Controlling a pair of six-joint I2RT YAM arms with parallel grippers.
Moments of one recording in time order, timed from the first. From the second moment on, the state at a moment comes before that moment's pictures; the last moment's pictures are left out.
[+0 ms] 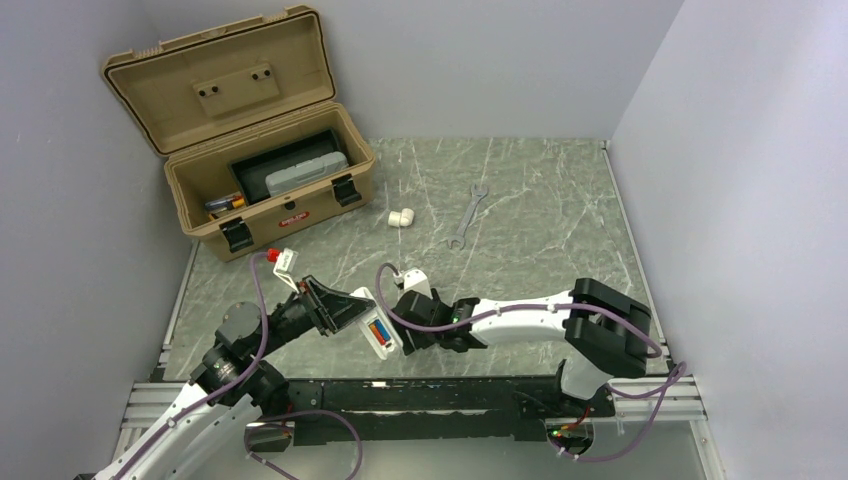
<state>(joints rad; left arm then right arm) -0.68 0.22 0.33 -0.01 0.32 -1.02 1.22 1.60 0.80 -0.18 0.29 0.62</state>
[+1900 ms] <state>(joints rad) -0.68 0.18 0.33 -0.03 0.32 -1.02 1.06 1.48 0.71 -0.25 0.15 0.36</state>
